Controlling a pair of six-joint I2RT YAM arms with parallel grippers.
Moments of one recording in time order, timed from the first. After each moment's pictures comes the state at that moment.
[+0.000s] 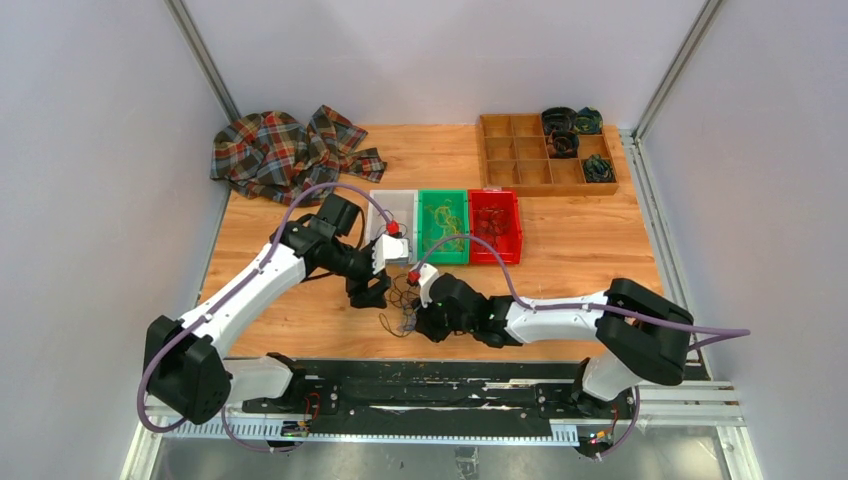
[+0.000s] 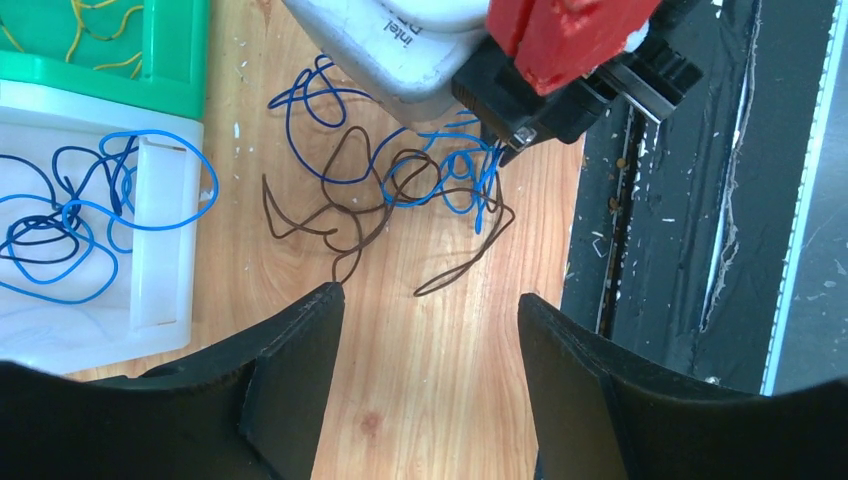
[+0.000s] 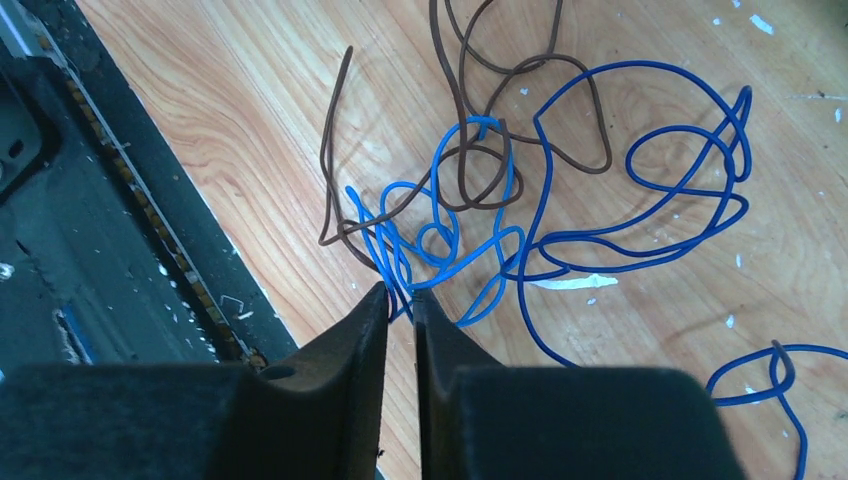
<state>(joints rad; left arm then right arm) -0.47 1.24 0.96 -0.85 0.68 0.78 1.13 1.52 0.66 0.17 -0.01 0.29</state>
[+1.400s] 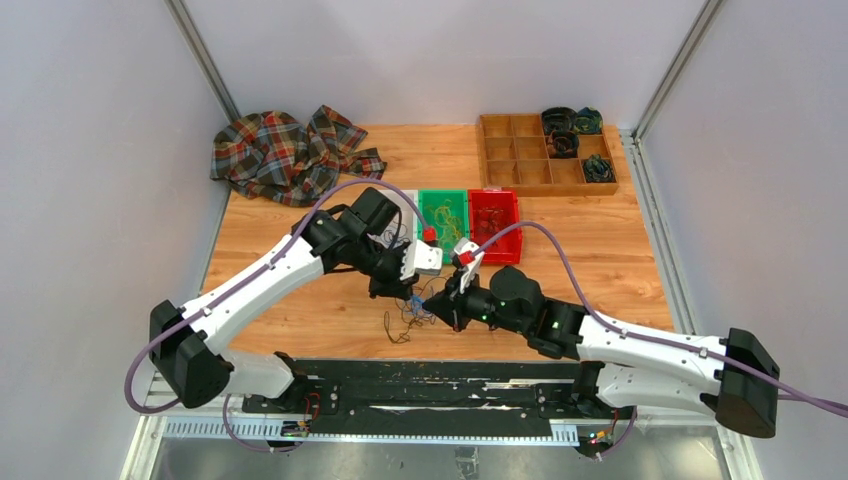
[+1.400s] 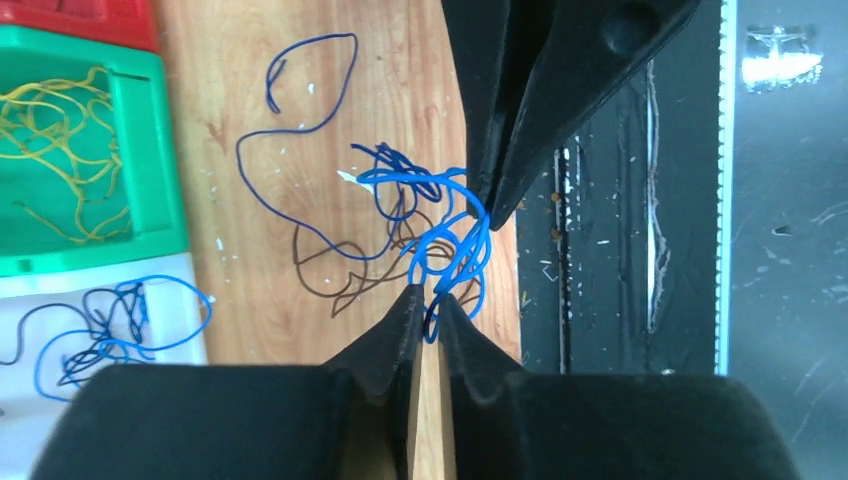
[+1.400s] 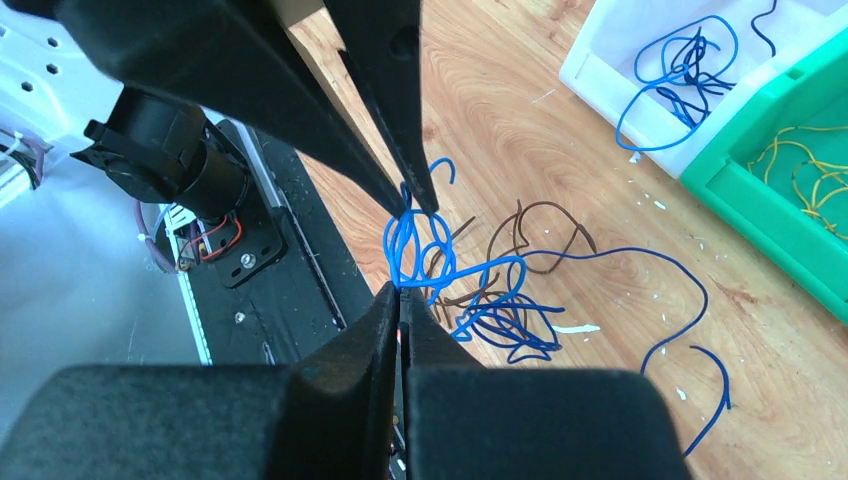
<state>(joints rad) -0.74 1.32 1.21 -0.98 0.62 0.74 1.13 1.01 0.61 0.12 -0.02 0.32</state>
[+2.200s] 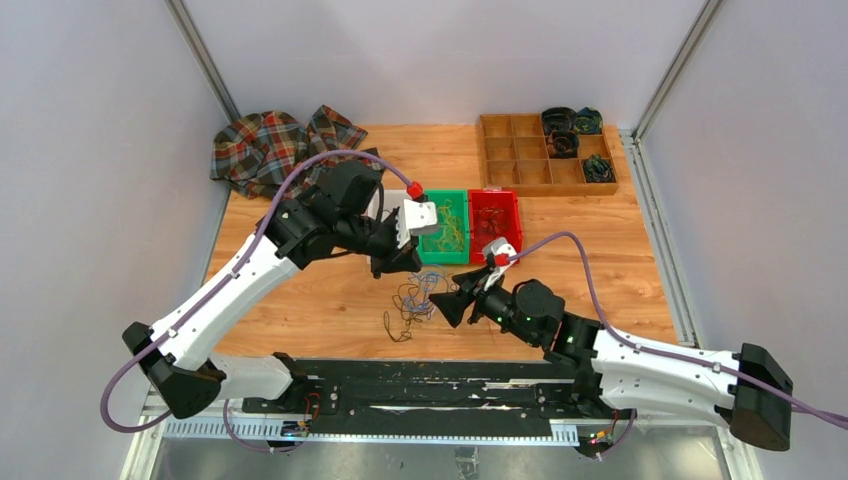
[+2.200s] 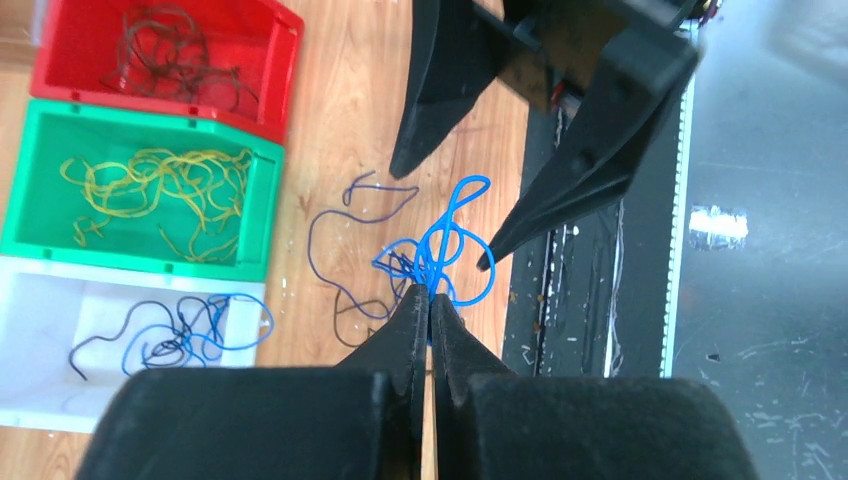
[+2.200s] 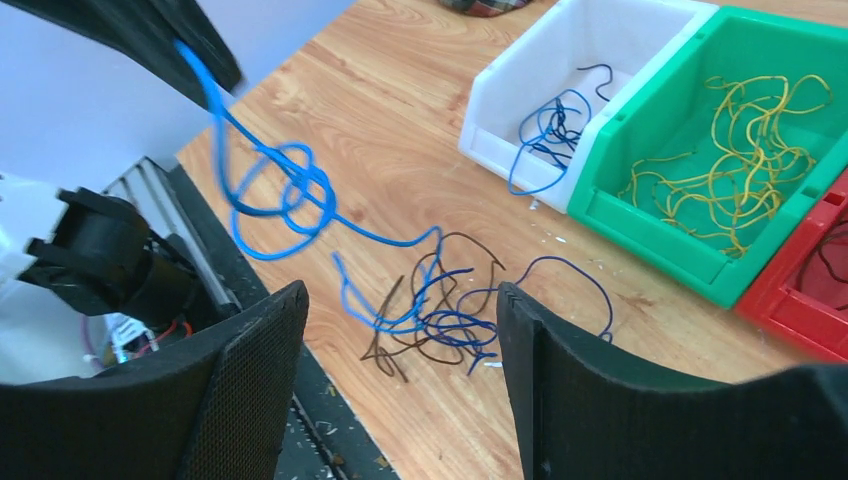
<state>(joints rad) -0.74 1.24 1.39 -0.92 0.60 0.44 1.13 0.85 0.43 0.33 0.23 0.36</state>
